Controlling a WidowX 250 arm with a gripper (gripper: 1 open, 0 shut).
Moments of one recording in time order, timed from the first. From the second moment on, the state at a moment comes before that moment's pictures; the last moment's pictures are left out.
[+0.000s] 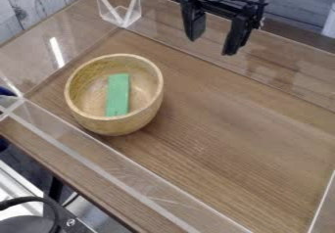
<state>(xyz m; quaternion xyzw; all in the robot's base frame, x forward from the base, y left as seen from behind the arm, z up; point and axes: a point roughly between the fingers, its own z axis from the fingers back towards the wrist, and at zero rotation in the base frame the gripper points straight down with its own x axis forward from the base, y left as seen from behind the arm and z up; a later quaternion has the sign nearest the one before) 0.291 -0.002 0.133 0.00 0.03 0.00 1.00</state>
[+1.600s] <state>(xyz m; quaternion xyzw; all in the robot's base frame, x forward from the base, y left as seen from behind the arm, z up) 0.215 0.114 0.091 -0.01 0.05 0.16 0.99</state>
